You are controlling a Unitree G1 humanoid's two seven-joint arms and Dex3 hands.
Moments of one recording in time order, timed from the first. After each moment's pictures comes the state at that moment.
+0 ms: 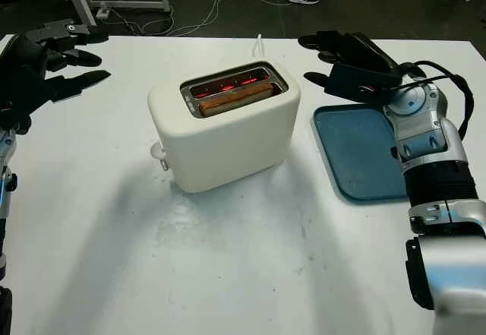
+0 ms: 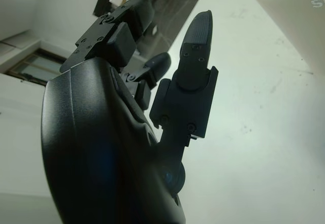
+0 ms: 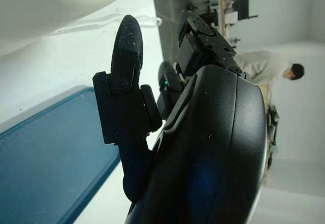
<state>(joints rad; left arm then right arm) -0.51 0.58 0.14 -0.02 0.13 0.17 -0.29 -0.82 -0.61 0.09 0.56 -0.30 -0.08 0.42</state>
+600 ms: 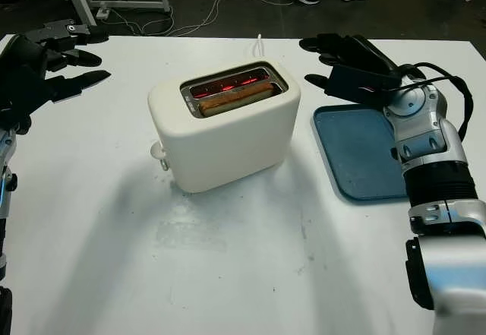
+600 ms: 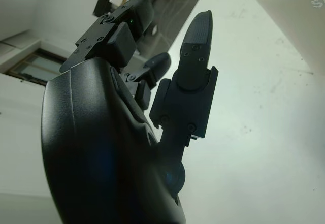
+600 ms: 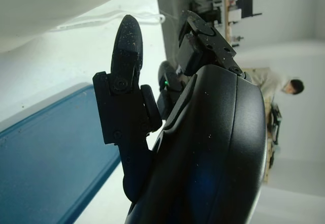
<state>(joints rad) -0.51 0.58 0.14 -0.02 0.13 0.17 -0.29 -0.82 -0.61 0.10 0.57 -0.30 -0.08 0.42</state>
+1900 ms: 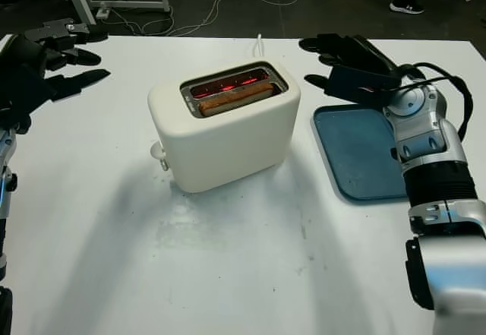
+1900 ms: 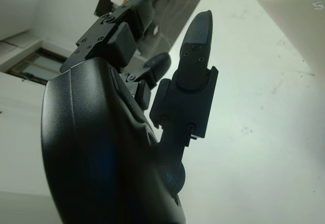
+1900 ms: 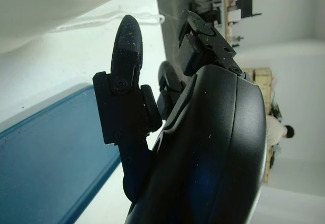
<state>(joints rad) -0.51 0.58 0.14 -0.03 0.12 0.17 -0.28 -0.82 -0.61 0.09 0.57 -0.30 -0.08 0.42</state>
